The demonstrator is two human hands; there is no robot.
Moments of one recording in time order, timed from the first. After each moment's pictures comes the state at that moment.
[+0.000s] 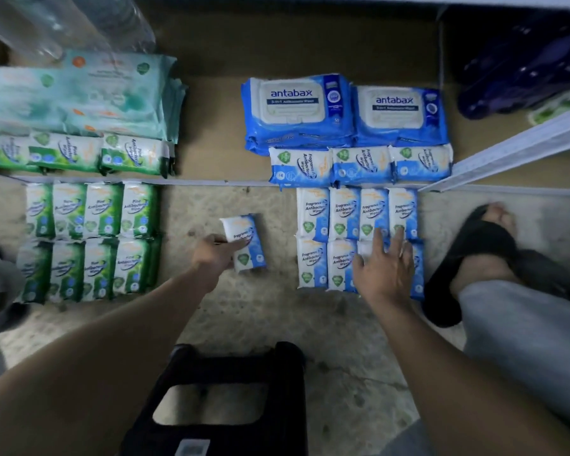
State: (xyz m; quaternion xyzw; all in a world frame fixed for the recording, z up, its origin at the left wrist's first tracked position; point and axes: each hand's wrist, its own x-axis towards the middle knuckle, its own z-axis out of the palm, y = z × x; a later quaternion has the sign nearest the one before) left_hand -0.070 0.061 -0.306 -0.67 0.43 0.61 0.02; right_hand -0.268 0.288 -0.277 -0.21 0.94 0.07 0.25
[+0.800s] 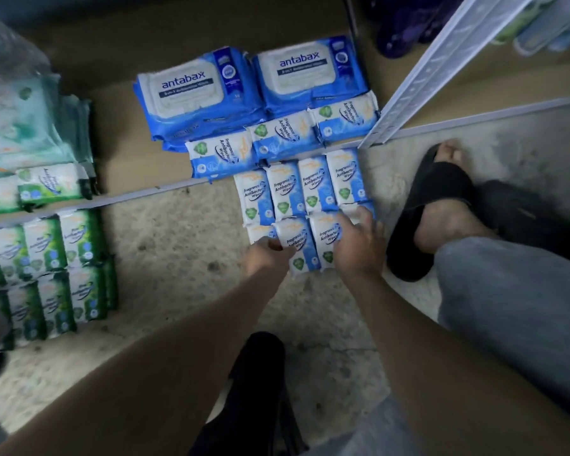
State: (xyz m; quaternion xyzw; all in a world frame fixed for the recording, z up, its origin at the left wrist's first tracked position) left_hand -0.186 0.214 -0.306 -0.63 0.56 0.53 0.13; right_hand -0.289 0.340 -0.297 -0.15 0.96 -0.03 0.22
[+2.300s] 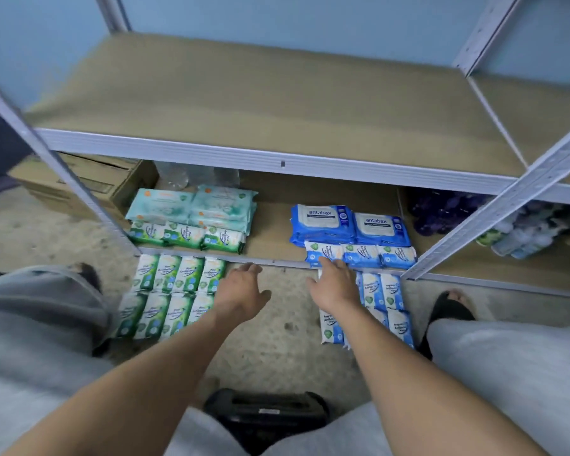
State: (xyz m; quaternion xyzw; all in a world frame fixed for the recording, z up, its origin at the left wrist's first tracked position) left_hand 0.006 0.057 -0.093 -0.41 0.88 0.24 0.09; right_hand -0.145 0.176 -0.063 -0.30 0.91 -0.09 0.26
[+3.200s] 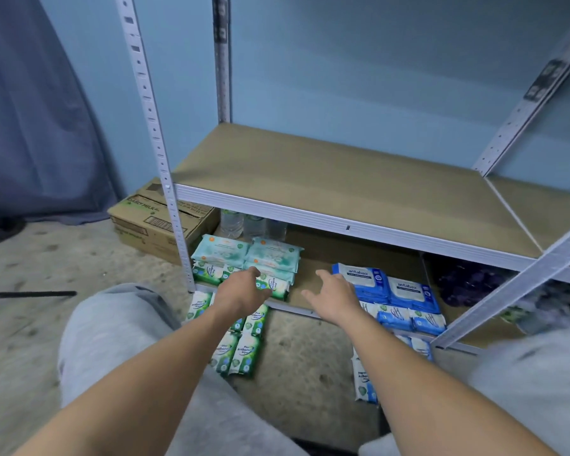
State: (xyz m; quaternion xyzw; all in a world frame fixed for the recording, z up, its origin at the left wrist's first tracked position) left_hand 0.121 -0.028 0.007 -0.47 0.83 0.29 -0.02; right_hand -0.039 0.097 0.042 -0.40 0.88 -0.10 0.22
